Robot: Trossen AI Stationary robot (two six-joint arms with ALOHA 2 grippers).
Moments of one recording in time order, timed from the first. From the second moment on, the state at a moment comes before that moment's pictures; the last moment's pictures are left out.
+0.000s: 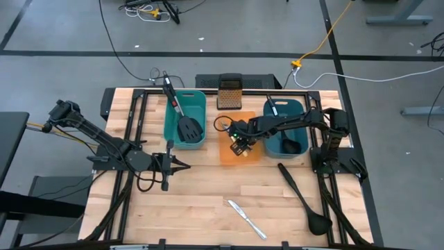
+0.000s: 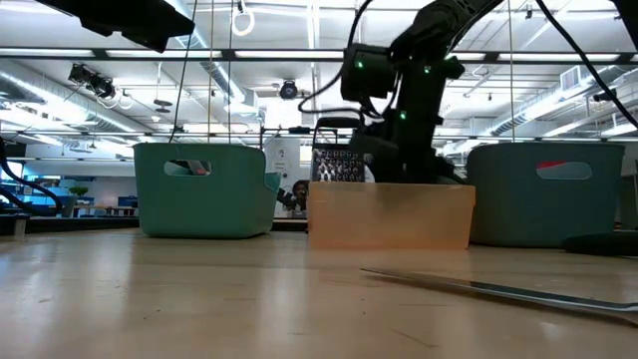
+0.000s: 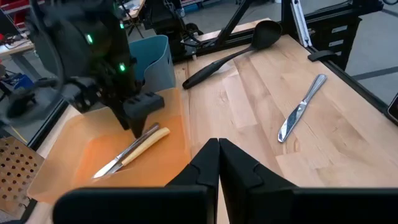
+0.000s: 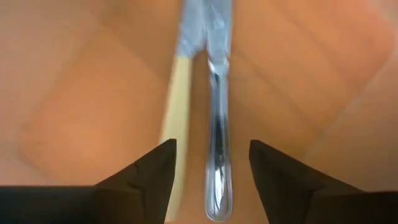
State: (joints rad) left arm -0.52 0.92 0.52 0.06 -0.51 0.05; right arm -0.13 1.85 1.23 -0.69 0.14 0.65
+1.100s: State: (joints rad) left arm -0.35 0.98 0.77 -0.50 -0.61 -0.26; right arm 0.37 0.81 0.26 0.61 0.39 0.05
